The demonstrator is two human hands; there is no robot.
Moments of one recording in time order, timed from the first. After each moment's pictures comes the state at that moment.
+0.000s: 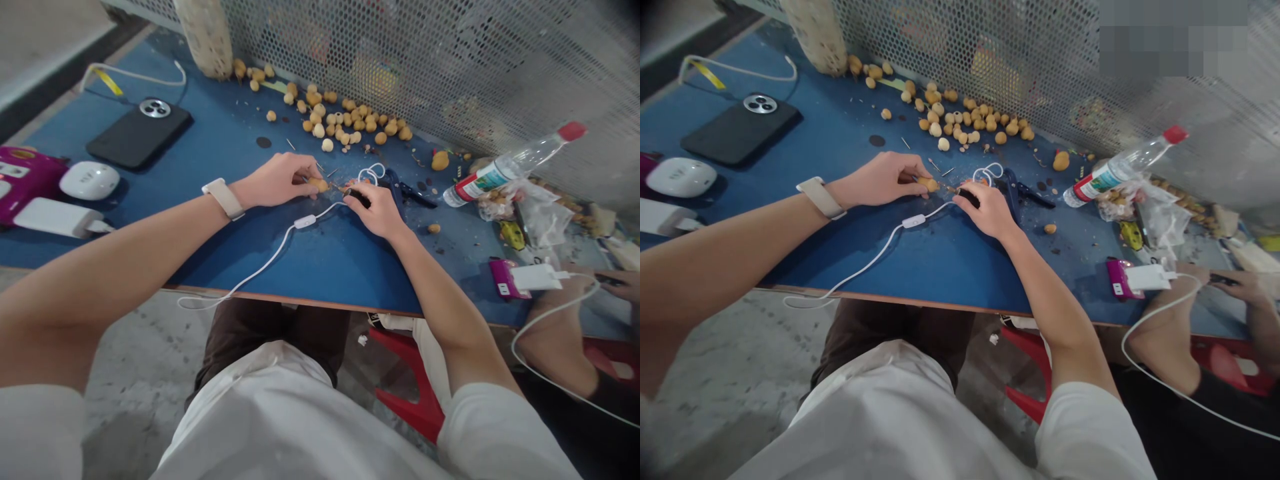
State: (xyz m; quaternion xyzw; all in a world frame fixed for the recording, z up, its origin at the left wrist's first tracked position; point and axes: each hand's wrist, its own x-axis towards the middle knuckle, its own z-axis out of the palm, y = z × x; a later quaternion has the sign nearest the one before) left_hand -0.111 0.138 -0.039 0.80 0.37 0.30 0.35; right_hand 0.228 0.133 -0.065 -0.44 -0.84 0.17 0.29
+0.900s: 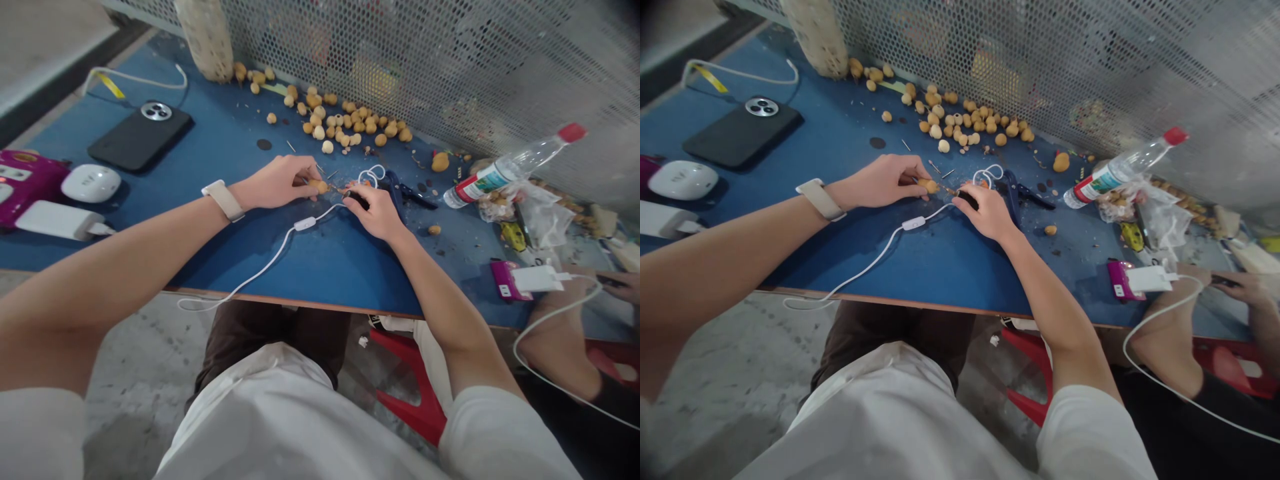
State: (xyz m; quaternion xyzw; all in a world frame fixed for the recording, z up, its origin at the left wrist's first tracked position) left_hand -0.114 0.138 -0.039 0.82 0.36 0.29 0.34; right_hand 0.227 0.133 -0.068 -0.43 -0.84 0.16 0.28
